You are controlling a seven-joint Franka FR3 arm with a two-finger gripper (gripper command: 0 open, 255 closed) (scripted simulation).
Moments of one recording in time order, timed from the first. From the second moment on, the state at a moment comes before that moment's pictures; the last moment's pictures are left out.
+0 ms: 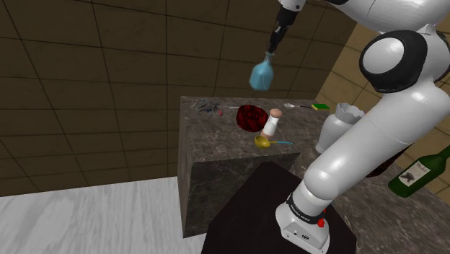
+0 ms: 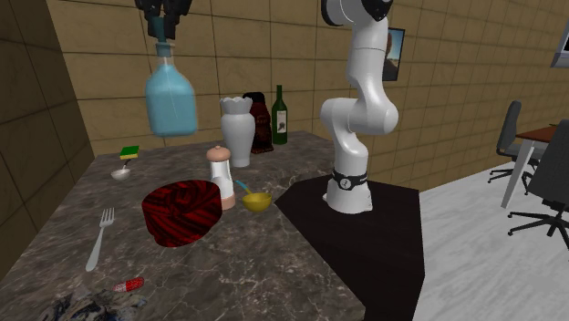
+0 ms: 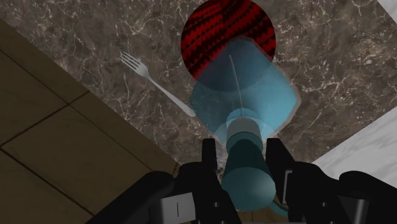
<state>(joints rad) -0.23 -0.15 -0.33 -1.57 -0.06 1.61 -0.69</state>
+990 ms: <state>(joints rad) -0.25 -0.16 -0.36 -1.74 -0.06 1.76 -0.74</state>
